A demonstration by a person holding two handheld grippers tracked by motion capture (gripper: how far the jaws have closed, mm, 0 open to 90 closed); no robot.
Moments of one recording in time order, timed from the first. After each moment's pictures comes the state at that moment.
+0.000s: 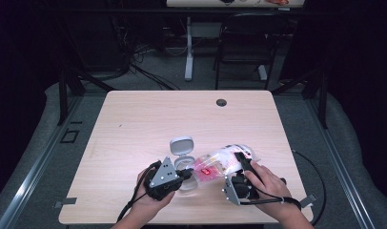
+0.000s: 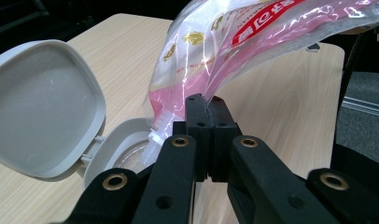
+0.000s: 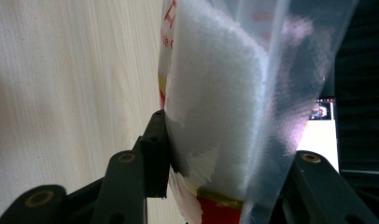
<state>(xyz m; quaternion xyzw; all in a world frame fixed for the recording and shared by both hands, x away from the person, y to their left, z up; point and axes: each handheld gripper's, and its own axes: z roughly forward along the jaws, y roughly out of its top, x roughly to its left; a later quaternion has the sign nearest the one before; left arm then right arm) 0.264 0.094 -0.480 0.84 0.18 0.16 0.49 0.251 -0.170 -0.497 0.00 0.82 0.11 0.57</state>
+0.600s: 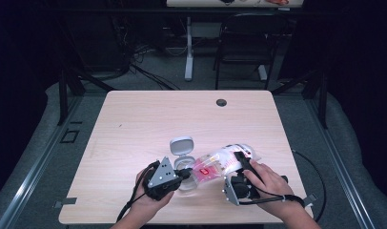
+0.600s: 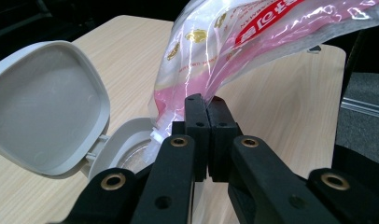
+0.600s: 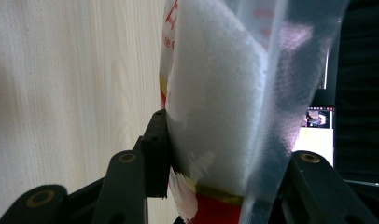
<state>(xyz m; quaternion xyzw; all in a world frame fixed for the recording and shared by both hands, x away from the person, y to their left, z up) 0.264 0.097 -0.479 0.84 0.18 0.17 0.49 0.249 -0.168 -0.485 -0.03 0.82 0.09 0.56</state>
